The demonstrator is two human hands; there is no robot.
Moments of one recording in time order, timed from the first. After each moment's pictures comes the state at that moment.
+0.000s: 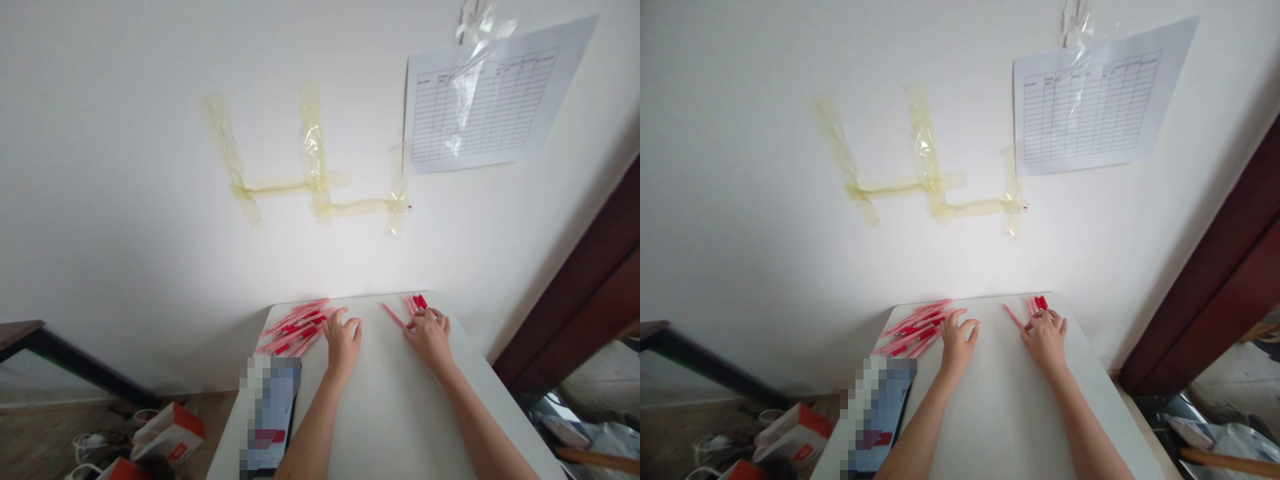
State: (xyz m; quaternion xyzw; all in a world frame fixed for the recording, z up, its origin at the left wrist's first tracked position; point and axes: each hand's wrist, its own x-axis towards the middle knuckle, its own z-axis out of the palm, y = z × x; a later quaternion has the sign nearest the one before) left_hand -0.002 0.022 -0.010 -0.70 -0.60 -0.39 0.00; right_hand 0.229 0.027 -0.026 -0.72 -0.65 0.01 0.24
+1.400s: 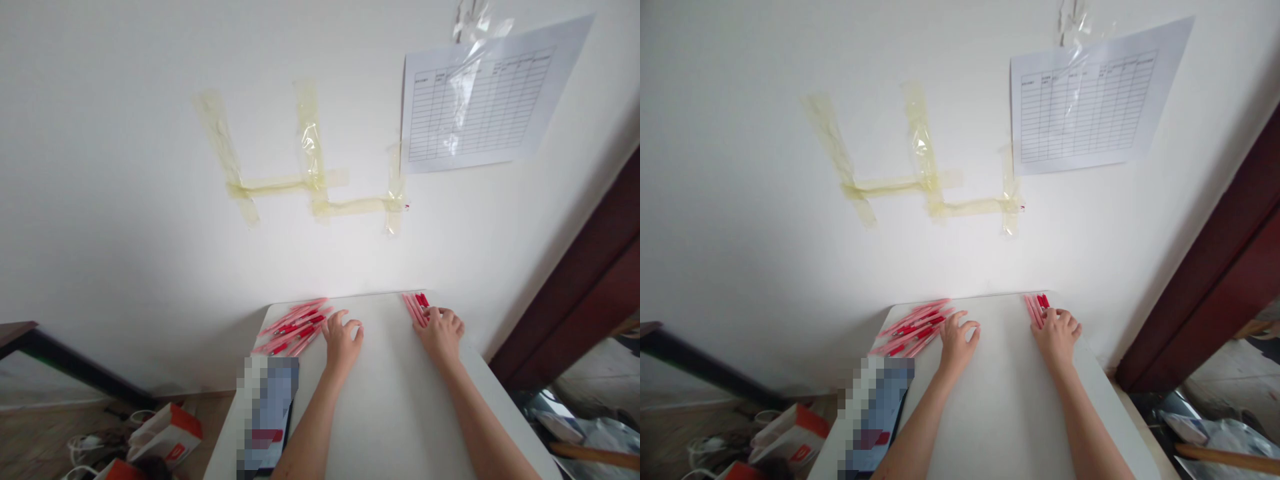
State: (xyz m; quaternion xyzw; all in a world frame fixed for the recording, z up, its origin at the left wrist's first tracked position) left_hand -0.001 0.021 -0.013 -0.71 -0.60 -0.38 -0.01; right_hand 0.247 0.034 -0.028 -0.81 -0.53 -0.04 0.24
